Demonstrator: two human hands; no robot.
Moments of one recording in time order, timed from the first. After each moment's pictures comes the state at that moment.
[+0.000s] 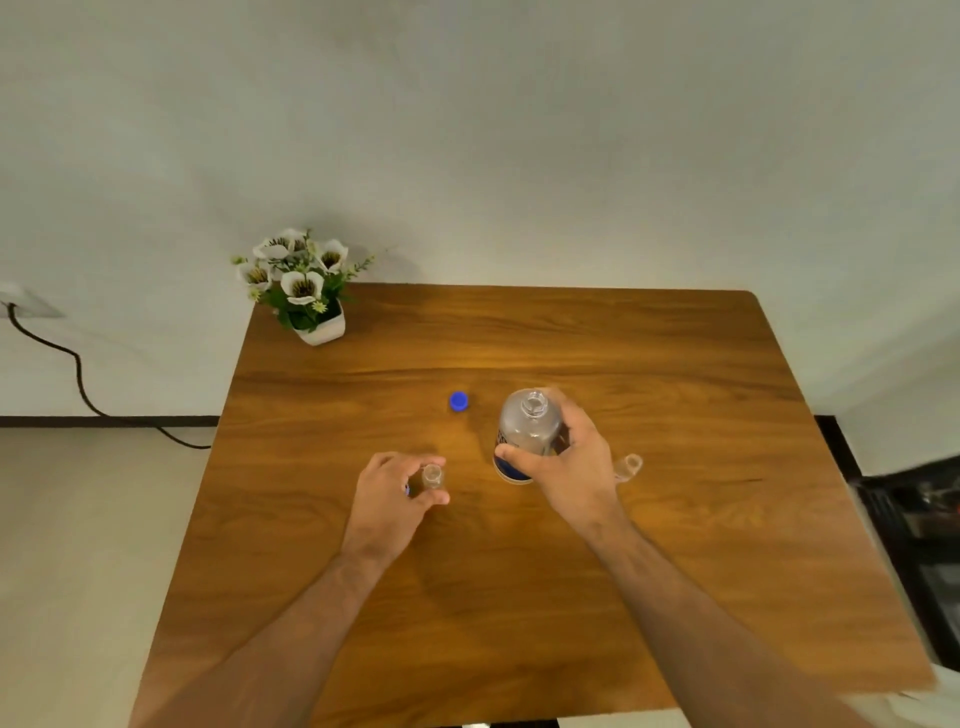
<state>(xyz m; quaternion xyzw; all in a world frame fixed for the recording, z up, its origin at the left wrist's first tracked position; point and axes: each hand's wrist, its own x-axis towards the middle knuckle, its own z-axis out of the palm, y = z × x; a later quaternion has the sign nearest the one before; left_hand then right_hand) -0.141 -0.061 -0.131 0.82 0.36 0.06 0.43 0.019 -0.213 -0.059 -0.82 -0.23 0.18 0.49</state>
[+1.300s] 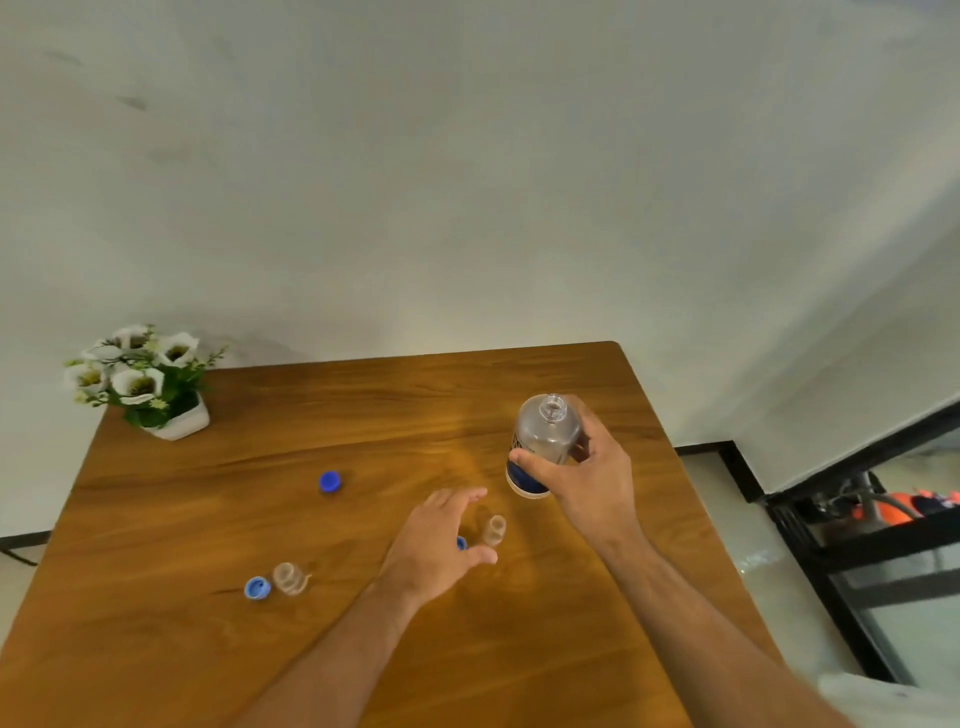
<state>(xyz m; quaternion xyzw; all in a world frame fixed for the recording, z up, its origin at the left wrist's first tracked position) 0.017 -0.181 -0.103 0.90 0.18 -0.02 0.39 0.134 -0.325 0.009 -0.83 -0.20 0.09 0.51</state>
